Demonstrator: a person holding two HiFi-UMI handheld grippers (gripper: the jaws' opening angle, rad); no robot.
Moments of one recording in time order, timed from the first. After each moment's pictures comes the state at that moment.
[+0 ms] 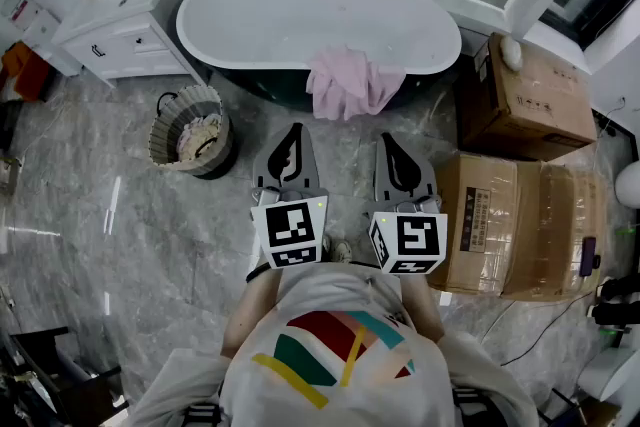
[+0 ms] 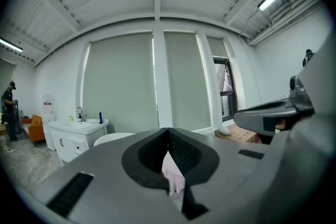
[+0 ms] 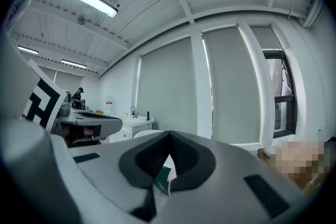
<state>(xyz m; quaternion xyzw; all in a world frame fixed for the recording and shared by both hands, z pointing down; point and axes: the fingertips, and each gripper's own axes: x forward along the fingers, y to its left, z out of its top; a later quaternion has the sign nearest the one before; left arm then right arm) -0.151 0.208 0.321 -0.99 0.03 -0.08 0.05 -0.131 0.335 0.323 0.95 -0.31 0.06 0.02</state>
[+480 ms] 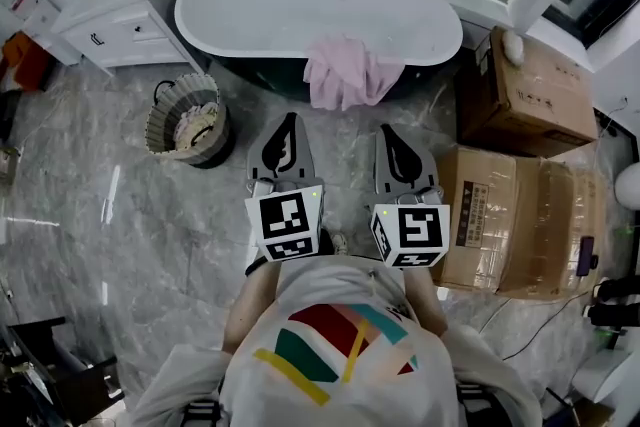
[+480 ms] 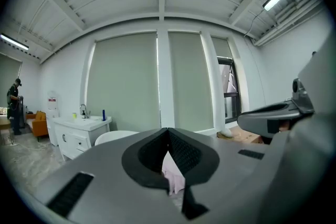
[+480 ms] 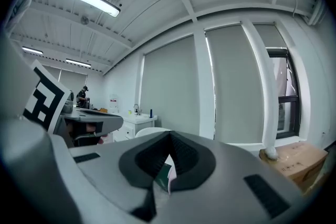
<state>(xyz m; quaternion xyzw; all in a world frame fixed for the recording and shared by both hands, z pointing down) -0.147 0.214 0.327 -1.00 0.04 -0.08 0.04 -0.127 0.346 0.330 0.94 -0.32 0.06 0.03</state>
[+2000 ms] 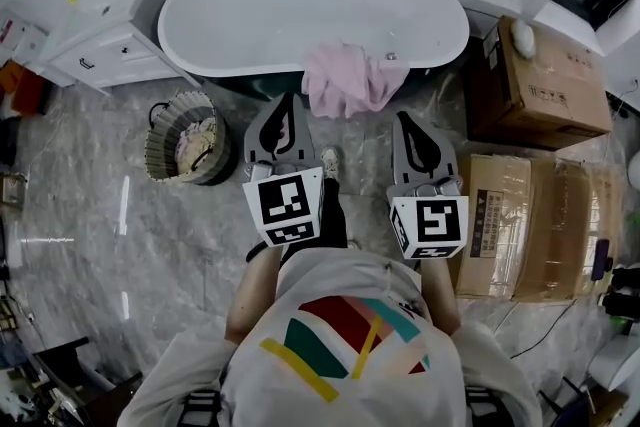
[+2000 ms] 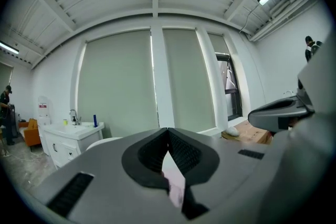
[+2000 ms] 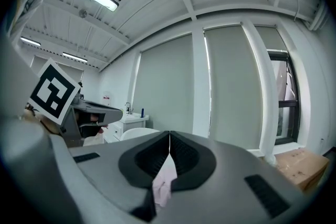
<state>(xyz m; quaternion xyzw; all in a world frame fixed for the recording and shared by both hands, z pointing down) -0.022 0.187 0.337 -1.00 0.02 -0.07 0.07 -0.014 0.345 0.349 0.95 -0.30 0.04 0.05</state>
